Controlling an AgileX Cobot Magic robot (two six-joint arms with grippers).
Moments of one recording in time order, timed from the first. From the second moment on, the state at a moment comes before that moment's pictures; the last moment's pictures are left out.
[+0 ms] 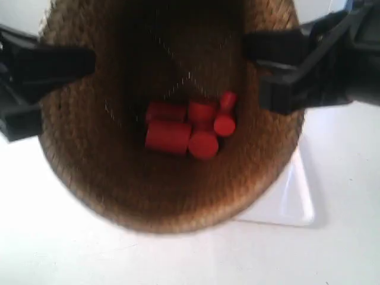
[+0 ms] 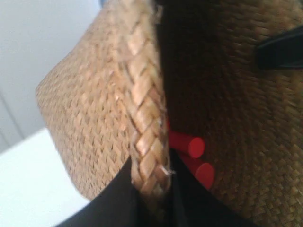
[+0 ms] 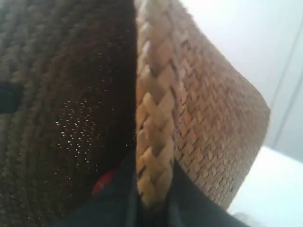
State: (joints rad) left arm -0.56 0.85 -0.77 -0.73 0.23 0.80; right arm 0.60 0.89 -0.81 -0.05 0.17 0.08
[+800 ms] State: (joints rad) left arm -0.55 0.98 -0.72 -0.76 0.18 0.82; right arm 0.48 1.03 -0.77 -0.09 0.16 0.19
